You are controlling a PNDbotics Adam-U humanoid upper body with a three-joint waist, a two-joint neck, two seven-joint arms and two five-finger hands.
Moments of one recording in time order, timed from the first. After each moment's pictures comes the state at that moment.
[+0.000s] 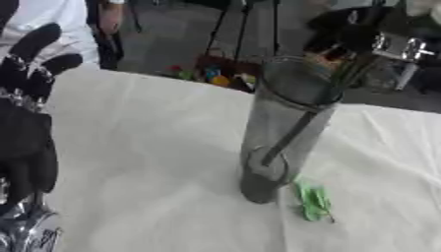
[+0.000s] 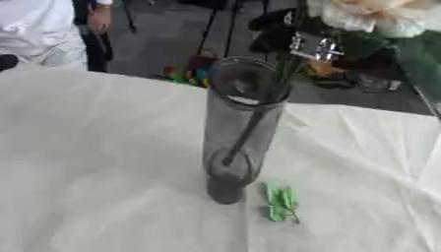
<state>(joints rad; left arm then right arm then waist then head) -0.64 0.10 -0.08 -1.99 0.06 -0.29 0.14 -0.95 -0.81 0.13 -1.84 0.00 0.20 0.67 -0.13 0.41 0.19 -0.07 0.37</state>
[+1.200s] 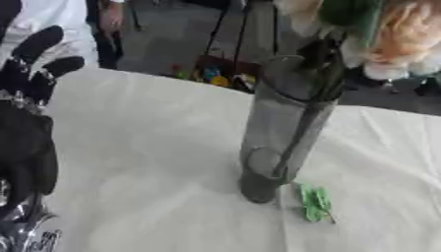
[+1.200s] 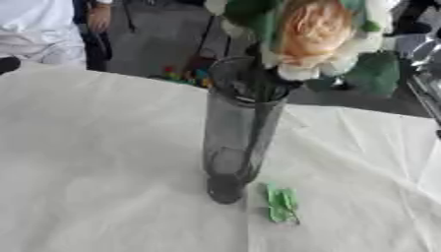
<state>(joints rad) -0.64 0.10 -0.08 -1.99 0.06 -0.29 0.14 -0.98 -0.83 0.14 -1.75 -0.01 0.16 0.85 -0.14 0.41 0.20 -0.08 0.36</state>
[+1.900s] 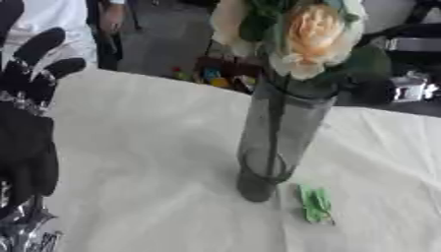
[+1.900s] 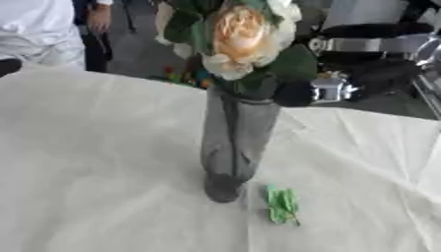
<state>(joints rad) -0.64 0.10 -0.08 -1.99 0.06 -0.29 0.13 -0.97 -0.83 0.13 -1.75 -0.02 0.17 0.87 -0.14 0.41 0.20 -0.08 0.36</state>
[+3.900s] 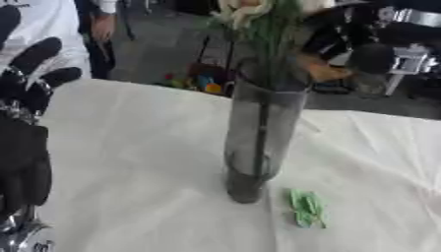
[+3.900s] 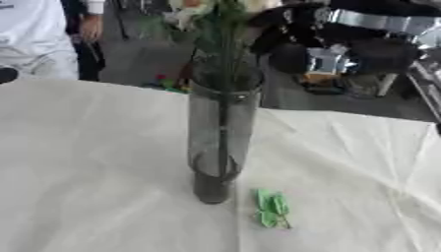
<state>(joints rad) -0.64 0.10 -0.09 -1.99 0.06 -0.28 0.11 -1.03 -0.81 0.12 -1.73 -0.13 0.17 0.66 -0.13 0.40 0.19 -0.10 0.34</state>
